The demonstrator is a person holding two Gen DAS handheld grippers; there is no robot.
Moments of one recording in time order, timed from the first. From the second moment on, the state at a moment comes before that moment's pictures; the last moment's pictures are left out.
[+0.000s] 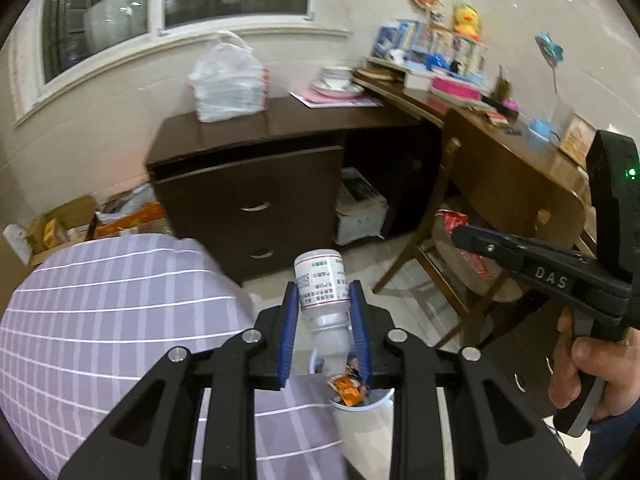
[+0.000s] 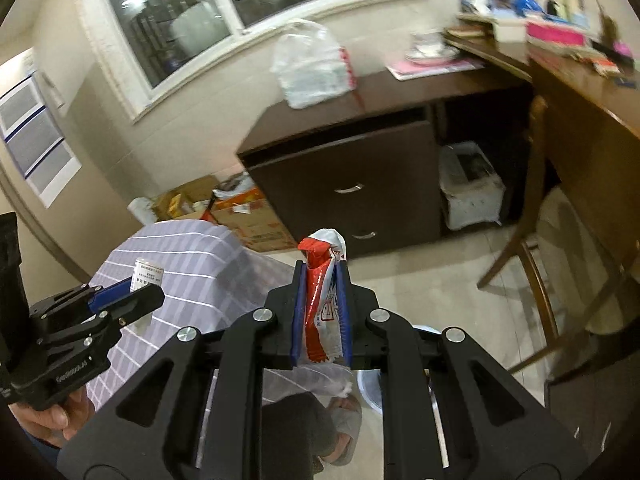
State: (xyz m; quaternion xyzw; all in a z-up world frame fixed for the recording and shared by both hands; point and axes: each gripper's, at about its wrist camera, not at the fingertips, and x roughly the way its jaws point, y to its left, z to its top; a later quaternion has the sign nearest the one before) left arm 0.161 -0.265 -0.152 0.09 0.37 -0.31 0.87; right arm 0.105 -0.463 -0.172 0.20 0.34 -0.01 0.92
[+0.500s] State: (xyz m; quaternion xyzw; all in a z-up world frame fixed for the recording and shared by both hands) left arm 0.178 -0.349 -0.215 0.14 0.44 -0.34 0.82; right arm 0.111 -0.512 -0.227 0.25 0.38 -0.03 0.89
